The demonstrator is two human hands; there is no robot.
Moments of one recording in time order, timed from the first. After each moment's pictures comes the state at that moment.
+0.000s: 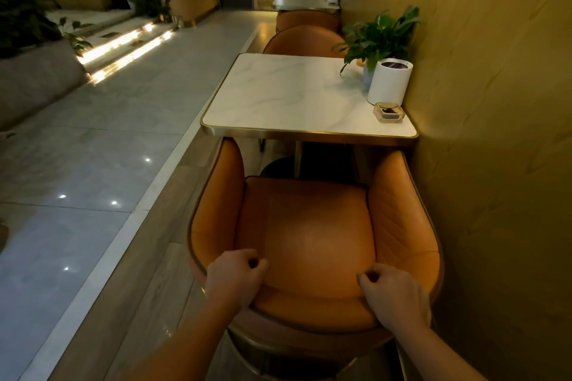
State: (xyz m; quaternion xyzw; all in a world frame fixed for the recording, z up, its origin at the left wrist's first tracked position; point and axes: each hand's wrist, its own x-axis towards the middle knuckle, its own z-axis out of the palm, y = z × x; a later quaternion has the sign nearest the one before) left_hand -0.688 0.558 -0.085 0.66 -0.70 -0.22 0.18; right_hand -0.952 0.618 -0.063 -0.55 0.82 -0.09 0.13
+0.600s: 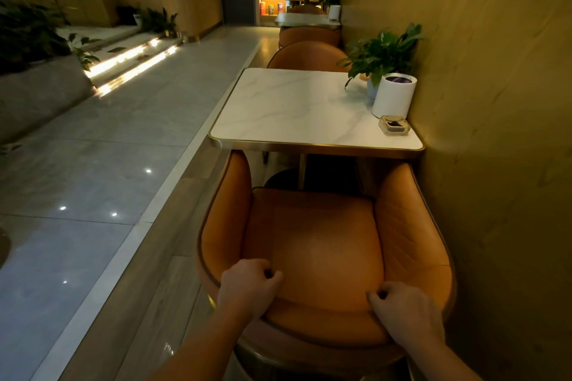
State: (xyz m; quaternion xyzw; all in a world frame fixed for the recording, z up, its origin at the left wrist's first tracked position) left_hand -0.683 0.548 -0.076 0.64 -0.71 -0.24 0.16; right_hand -0.944 0.610 -0.066 -0.57 0.81 -0.02 0.13
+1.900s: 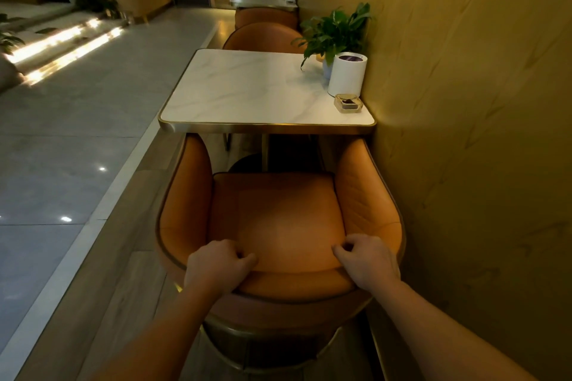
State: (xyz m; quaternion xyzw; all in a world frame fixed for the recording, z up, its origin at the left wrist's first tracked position) left_hand -0.703 0.548 -0.084 0.63 -0.75 -0.20 0.06; right_hand -0.975 0.609 -0.069 -0.56 0.81 -0.11 0.13
